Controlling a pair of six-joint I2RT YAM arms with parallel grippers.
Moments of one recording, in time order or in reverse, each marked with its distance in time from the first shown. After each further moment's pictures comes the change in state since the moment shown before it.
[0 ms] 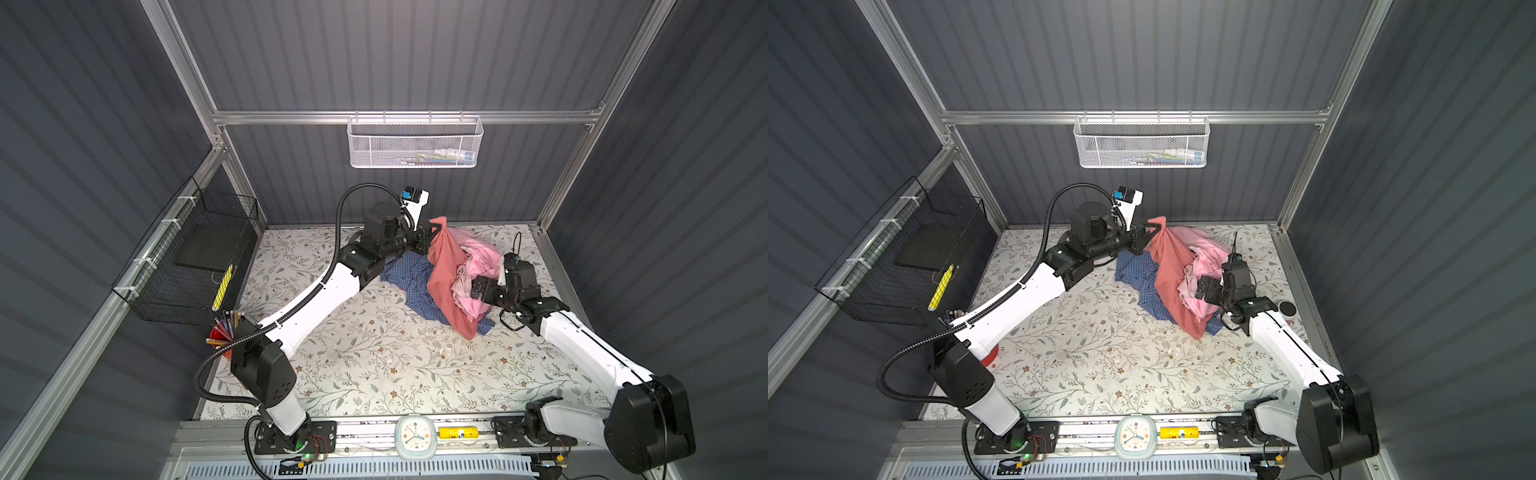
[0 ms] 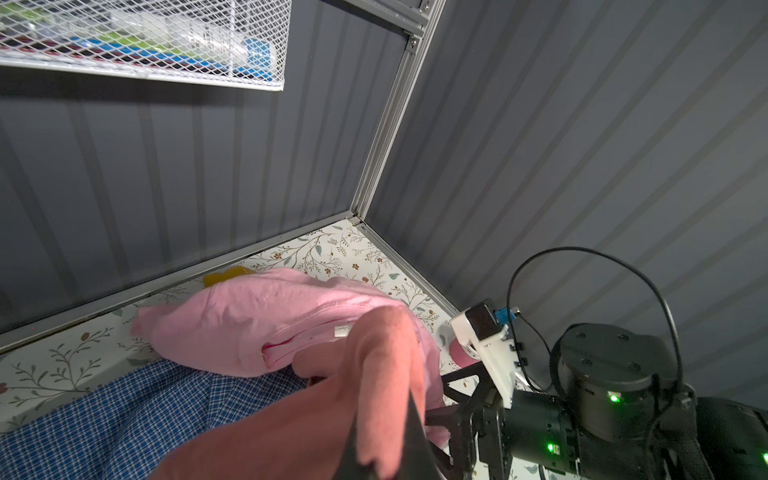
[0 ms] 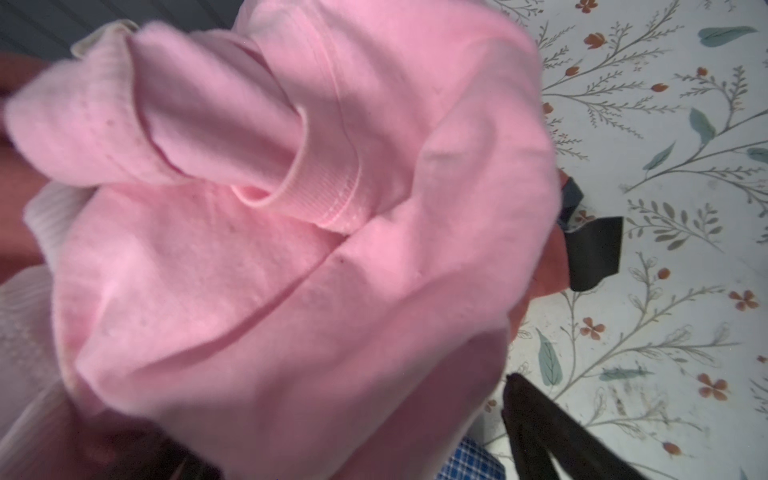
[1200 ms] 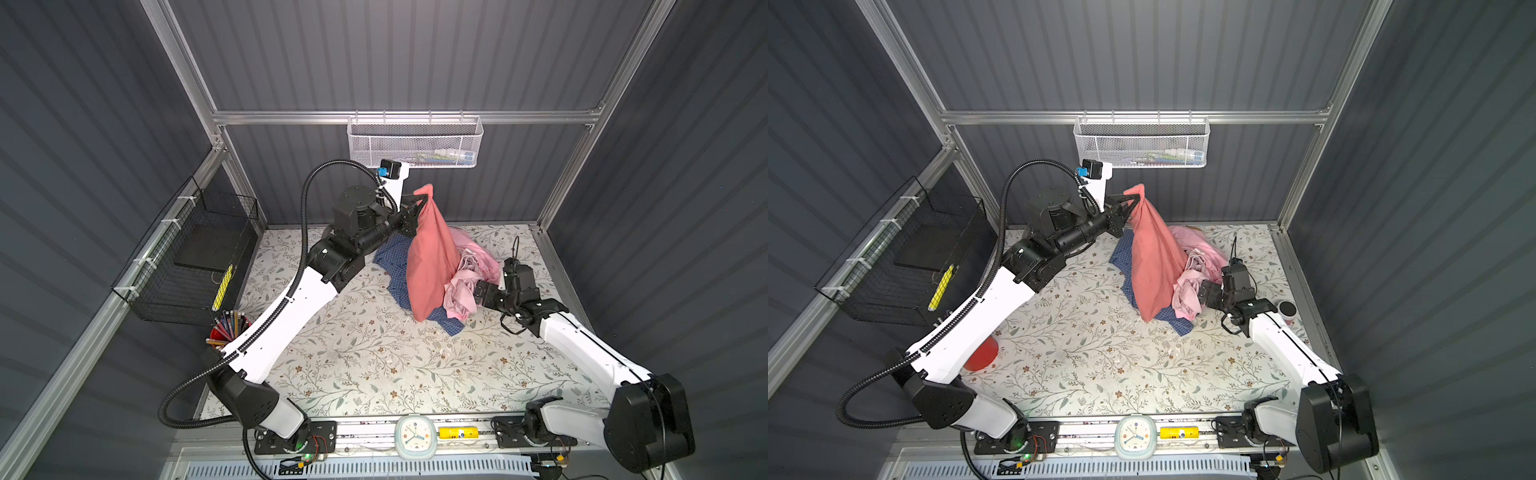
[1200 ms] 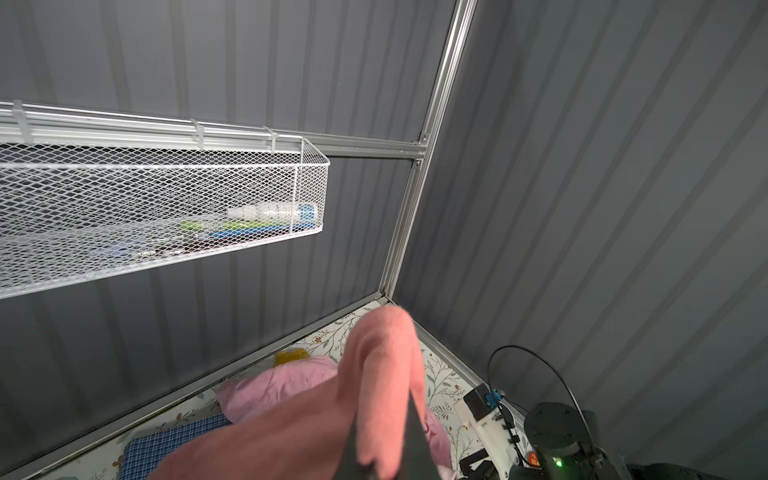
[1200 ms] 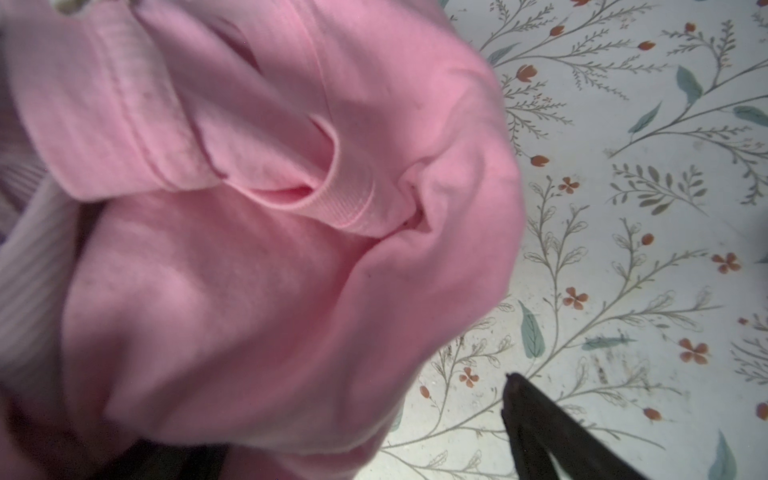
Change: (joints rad) left arm 0.002 -0.135 0.114 -0.054 -0.137 0.081; right arm -0.005 0.004 -0.025 -0.030 0.014 0.013
